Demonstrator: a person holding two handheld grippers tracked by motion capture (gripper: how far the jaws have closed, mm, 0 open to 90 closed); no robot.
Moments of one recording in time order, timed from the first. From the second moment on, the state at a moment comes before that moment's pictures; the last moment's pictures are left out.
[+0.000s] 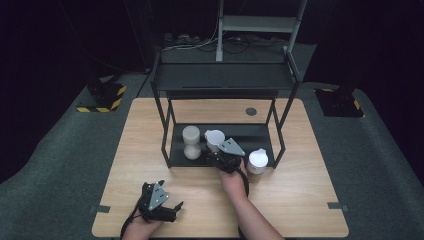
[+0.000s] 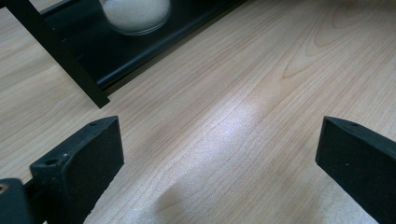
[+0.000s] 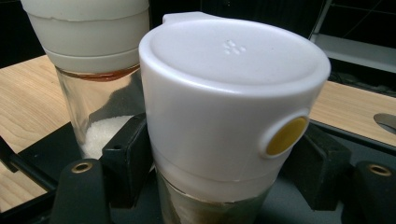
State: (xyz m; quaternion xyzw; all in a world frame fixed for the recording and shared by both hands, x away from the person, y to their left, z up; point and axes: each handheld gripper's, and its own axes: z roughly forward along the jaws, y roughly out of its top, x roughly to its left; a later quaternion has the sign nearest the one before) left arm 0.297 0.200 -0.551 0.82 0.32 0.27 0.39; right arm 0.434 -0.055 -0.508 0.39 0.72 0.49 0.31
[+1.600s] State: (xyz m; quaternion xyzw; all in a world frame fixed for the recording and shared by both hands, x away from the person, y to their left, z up) left arm 0.297 0.199 -0.551 0.82 0.32 0.27 0.39; right arm 0.398 -0.065 -0.491 0.38 0.71 0.51 0.29
